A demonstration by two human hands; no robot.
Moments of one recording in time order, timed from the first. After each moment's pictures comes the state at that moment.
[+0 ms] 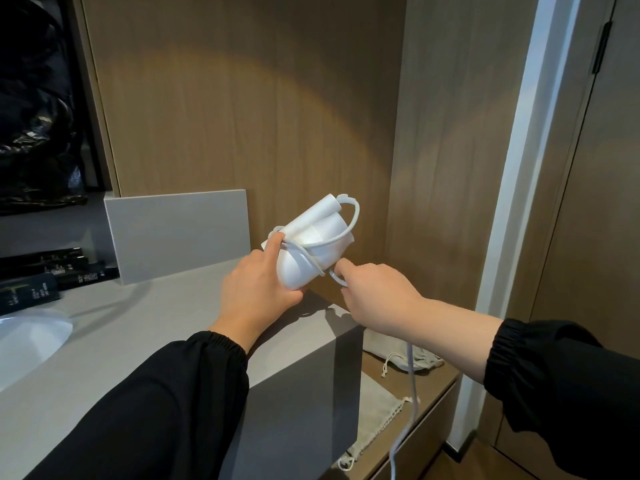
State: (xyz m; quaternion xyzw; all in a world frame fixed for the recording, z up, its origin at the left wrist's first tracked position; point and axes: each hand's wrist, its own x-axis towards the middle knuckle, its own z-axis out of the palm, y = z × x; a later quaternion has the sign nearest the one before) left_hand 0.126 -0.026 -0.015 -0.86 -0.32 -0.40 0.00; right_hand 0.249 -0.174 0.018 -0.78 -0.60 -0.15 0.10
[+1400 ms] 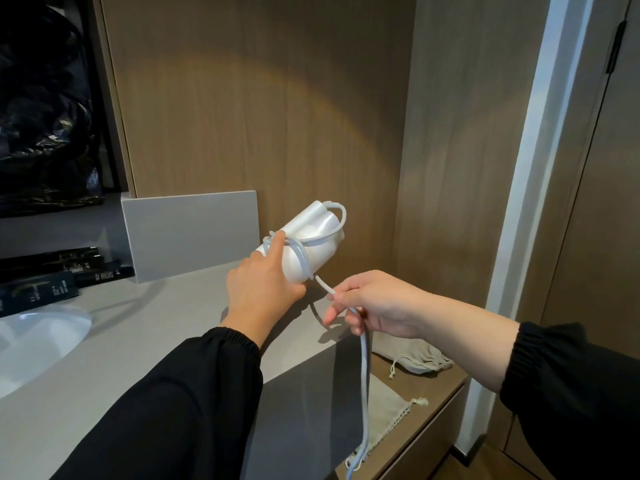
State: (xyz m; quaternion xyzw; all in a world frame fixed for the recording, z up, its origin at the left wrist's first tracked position) left_hand 0.126 -0.026 -0.012 -0.83 -0.38 -0.40 0.06; right_hand 0.233 -0.180 0.026 -0.69 -0.46 0.36 0.43
